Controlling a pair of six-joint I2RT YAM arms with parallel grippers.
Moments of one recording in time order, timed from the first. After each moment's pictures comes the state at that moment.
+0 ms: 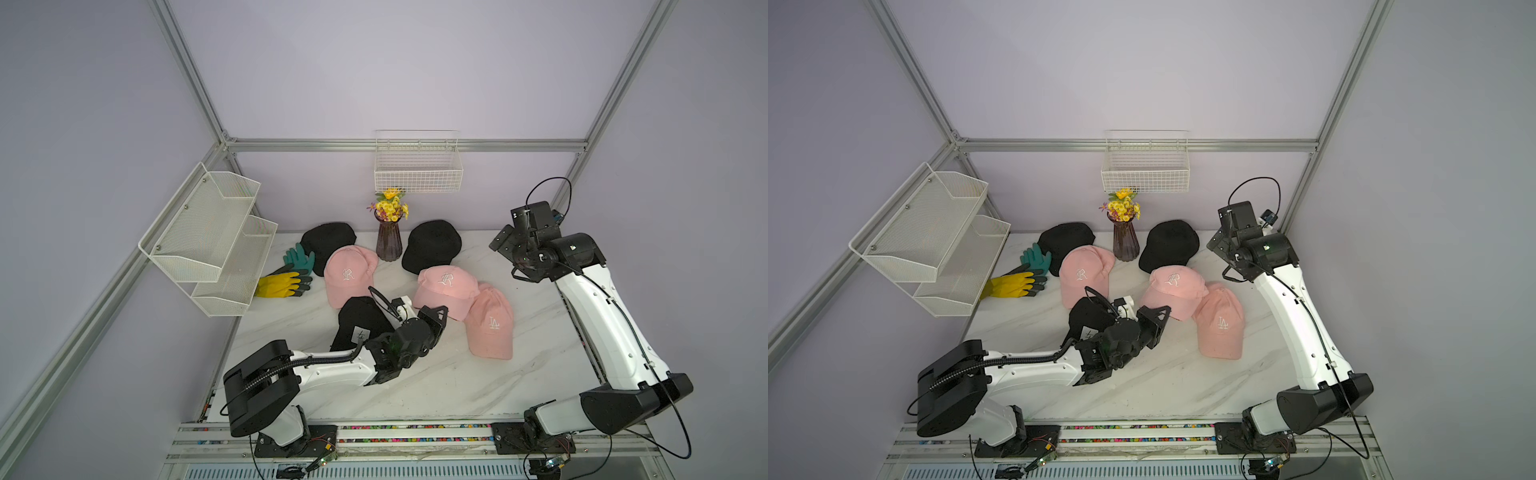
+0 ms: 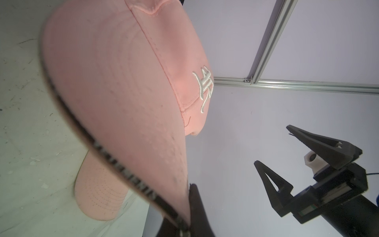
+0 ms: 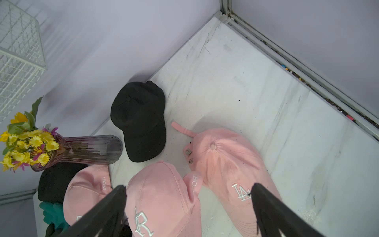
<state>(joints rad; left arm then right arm) -1.11 1.56 0.89 0.45 -0.44 -1.67 0.29 1.45 1.80 -1.21 0.39 0.95</state>
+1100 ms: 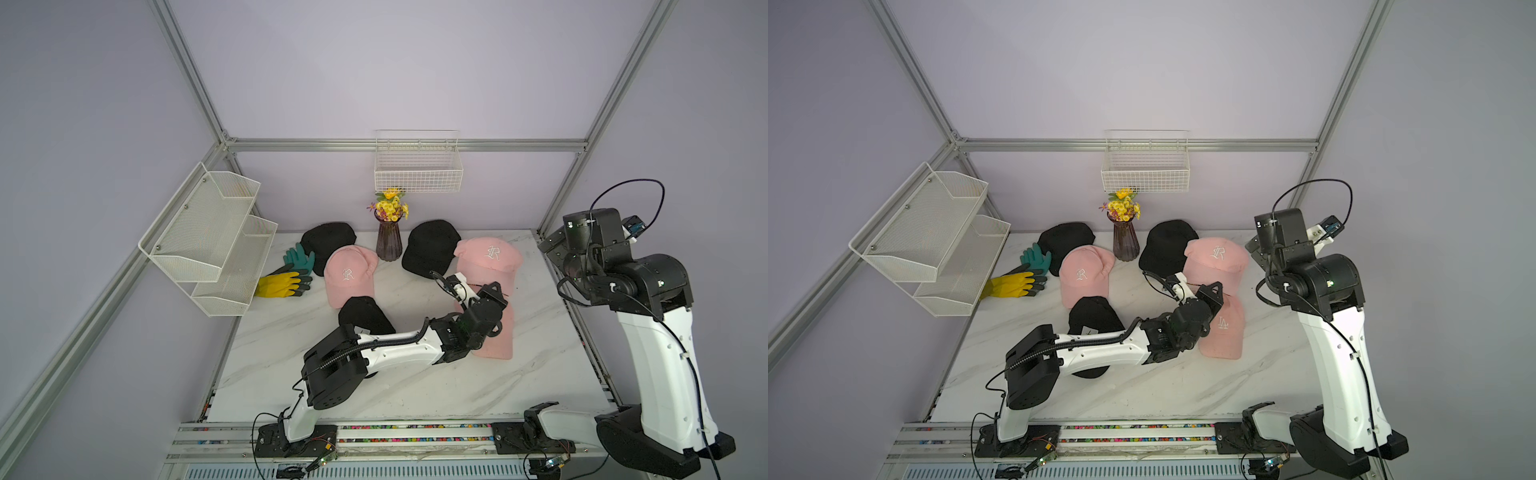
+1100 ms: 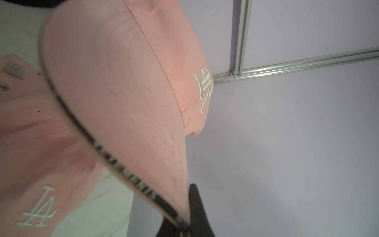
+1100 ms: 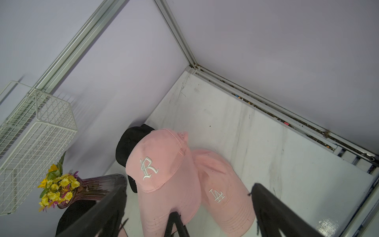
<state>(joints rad) -1.19 2.03 1.61 0.30 -0.64 -1.49 0.29 1.29 2.01 -1.47 0.61 1.04</state>
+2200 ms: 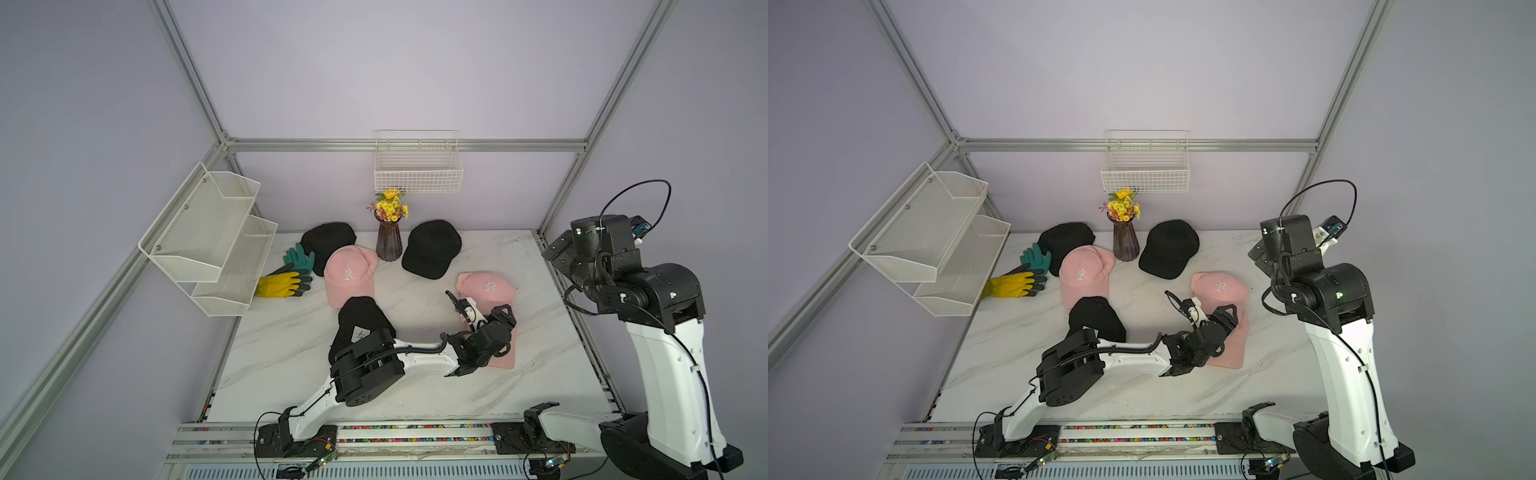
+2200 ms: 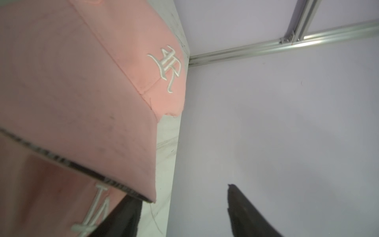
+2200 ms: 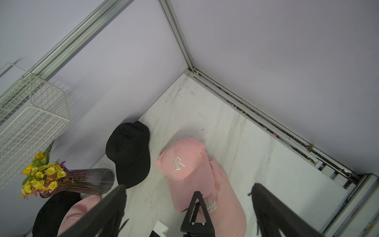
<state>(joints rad) -1.24 2.25 1.60 0.39 -0.58 -1.53 0.29 1.25 1.97 -1.48 0.61 0.91</state>
